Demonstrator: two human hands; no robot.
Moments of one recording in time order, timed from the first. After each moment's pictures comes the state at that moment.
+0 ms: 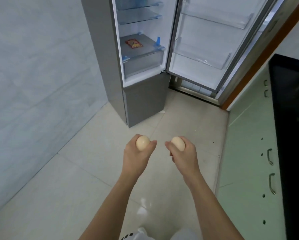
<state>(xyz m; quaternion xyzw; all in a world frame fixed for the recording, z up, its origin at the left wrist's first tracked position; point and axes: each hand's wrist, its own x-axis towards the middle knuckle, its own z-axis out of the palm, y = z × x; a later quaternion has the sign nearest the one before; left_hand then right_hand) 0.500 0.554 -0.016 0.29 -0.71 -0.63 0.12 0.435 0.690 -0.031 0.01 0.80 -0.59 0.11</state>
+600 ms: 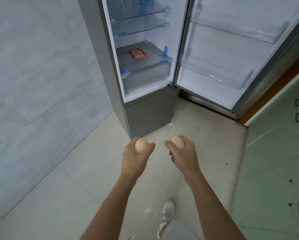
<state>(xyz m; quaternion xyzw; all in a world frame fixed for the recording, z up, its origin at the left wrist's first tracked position) 0.292 0.521 -0.032 0.34 -0.72 -0.59 0.13 0.210 0.652 -0.042 -0.02 0.79 -0.59 0.17</state>
